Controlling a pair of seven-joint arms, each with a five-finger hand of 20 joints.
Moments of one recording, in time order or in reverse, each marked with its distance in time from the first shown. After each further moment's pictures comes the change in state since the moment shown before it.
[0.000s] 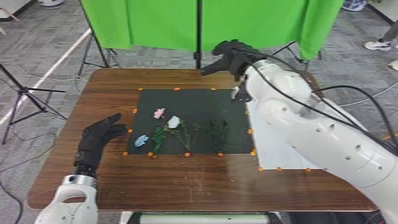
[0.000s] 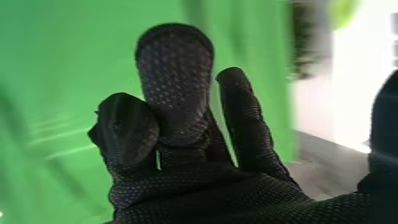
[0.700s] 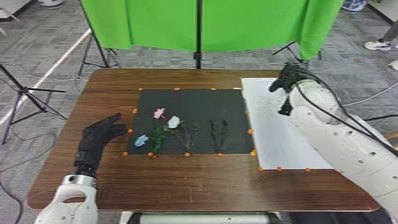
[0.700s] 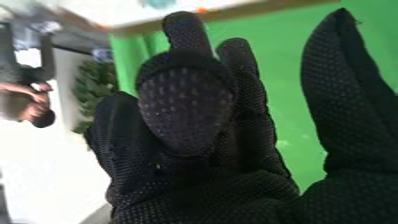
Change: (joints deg) left arm -0.1 -0.3 -0.2 0.0 0.0 -0.5 -0.1; right arm -10.4 4.2 9.3 12.7 -3.5 3.3 7.1
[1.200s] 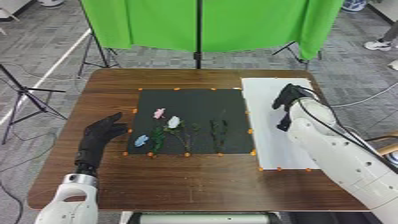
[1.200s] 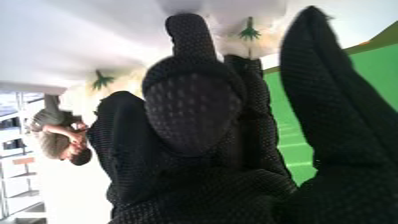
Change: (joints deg) left arm -0.6 -0.2 0.0 0.3 0.0 -0.9 0.0; right arm -5.2 -1.0 1.7 2.7 5.2 4.6 1.1
